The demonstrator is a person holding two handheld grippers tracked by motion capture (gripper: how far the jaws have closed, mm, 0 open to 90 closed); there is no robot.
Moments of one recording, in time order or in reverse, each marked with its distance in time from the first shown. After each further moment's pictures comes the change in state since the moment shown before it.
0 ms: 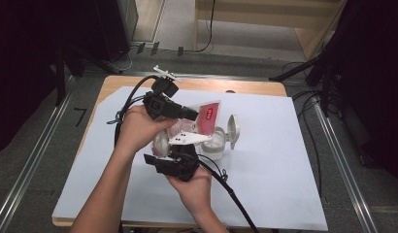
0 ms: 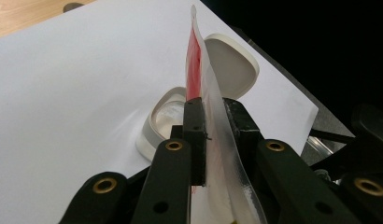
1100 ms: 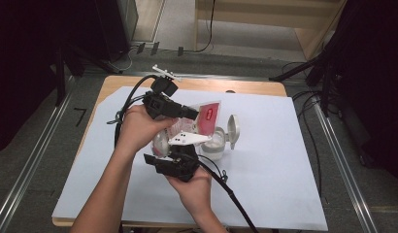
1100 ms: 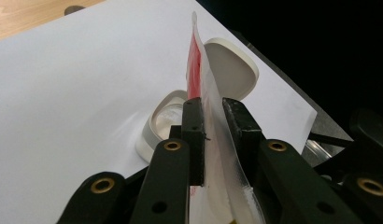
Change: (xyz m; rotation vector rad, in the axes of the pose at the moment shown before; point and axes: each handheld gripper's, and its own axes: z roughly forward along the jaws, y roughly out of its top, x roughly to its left) left arm 0.003 0.000 -0.001 -0.014 -0.001 -0.011; right arm 0.003 0.001 -0.001 0.000 -0.019 -0.007
